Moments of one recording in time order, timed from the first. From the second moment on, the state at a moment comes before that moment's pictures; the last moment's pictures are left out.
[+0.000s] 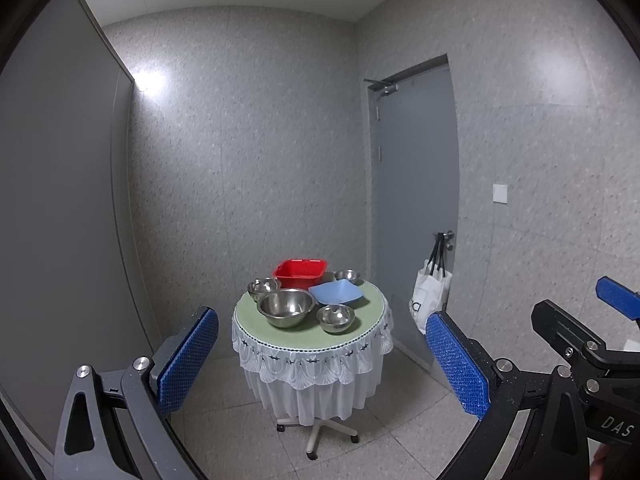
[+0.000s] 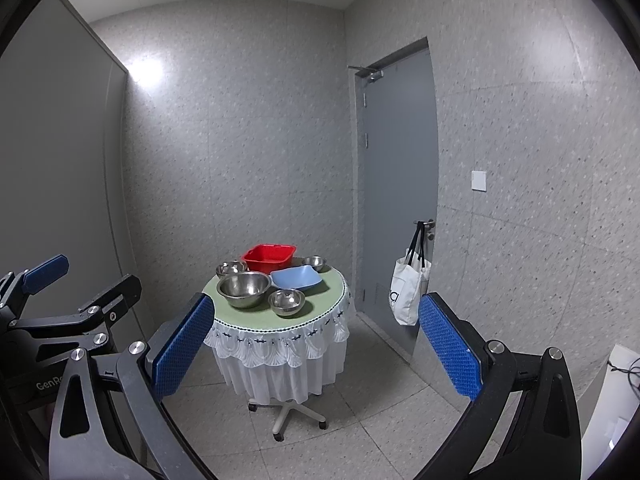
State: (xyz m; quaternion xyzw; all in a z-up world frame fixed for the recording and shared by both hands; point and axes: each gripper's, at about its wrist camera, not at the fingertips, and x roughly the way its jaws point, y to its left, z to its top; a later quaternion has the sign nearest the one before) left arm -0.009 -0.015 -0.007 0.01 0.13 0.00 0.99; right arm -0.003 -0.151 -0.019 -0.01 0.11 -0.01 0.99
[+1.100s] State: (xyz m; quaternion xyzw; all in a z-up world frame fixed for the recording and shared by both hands) left arm 0.277 0.046 -0.020 0.02 0.20 -0.03 0.98; right arm 0.209 -0.116 -0.072 0.01 0.19 -0.02 0.98
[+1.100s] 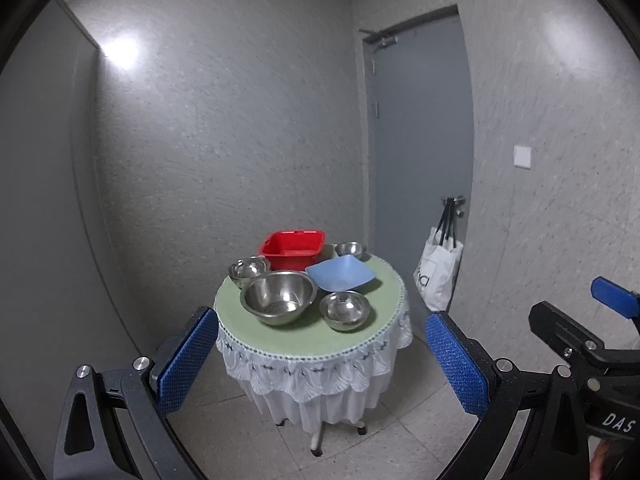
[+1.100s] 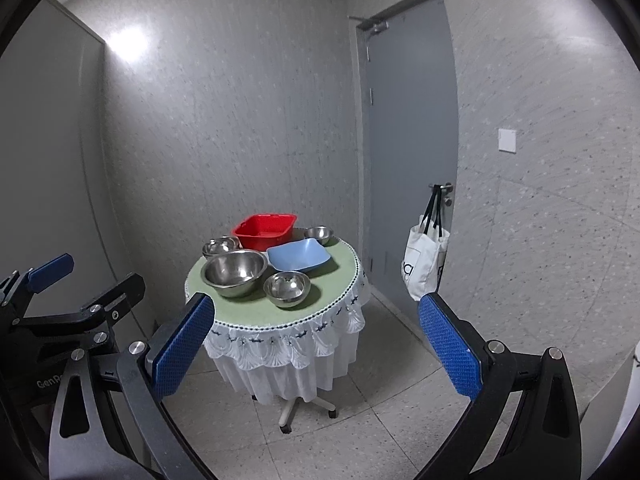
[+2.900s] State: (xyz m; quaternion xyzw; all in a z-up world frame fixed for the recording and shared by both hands) left arm 0.900 0.235 -0.243 -0.06 0.49 0.04 0.87; right arm 0.764 -0.001 -0.314 -0.01 0.52 0.18 0.84
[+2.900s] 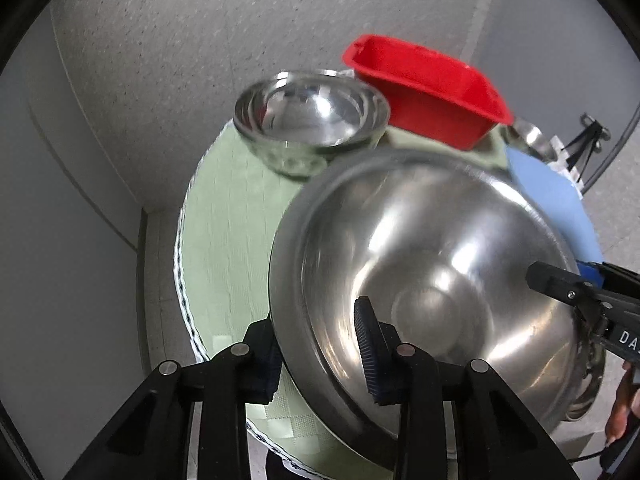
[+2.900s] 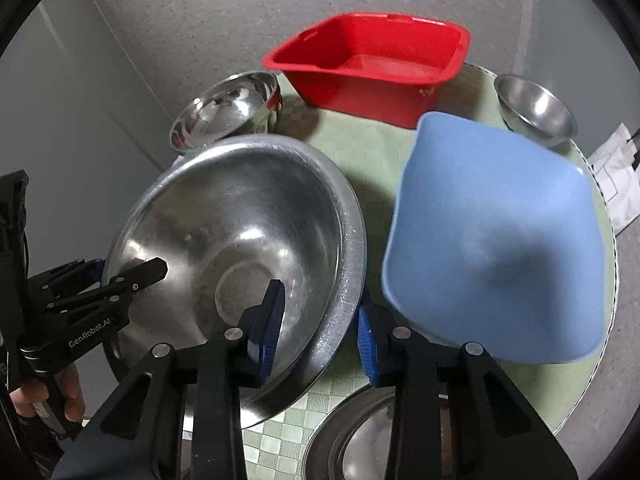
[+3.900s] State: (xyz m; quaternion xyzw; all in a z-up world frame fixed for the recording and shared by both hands) left arm 1.192 0.262 -0.226 0.04 0.45 -0.11 0.89; right arm 0.972 -0.015 -0.266 0.11 0.50 0.01 0.86
